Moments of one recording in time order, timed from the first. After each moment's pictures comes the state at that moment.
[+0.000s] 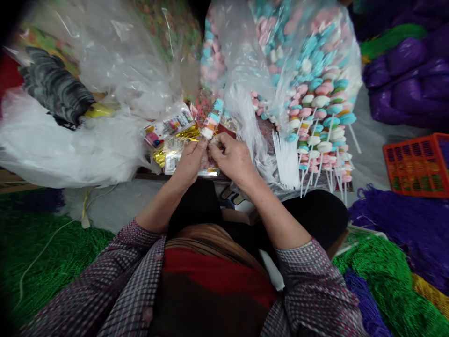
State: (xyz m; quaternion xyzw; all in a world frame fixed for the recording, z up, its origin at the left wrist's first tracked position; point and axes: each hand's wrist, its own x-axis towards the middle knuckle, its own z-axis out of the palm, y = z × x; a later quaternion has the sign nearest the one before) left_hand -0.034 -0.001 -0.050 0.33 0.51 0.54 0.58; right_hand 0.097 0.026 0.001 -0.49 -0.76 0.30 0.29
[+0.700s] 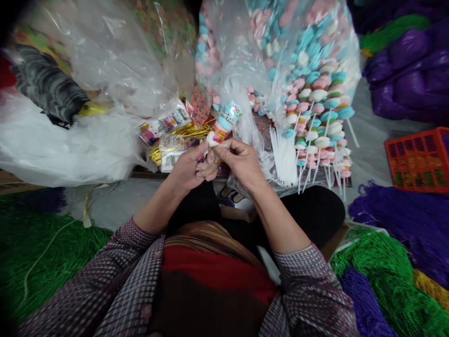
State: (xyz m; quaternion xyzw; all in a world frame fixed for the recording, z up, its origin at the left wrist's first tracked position) left_hand -0.026 -0.017 0.001 0.22 0.35 0.45 0.79; right_hand 0.120 0.009 -0.002 -0.44 -0.53 0.59 0.42
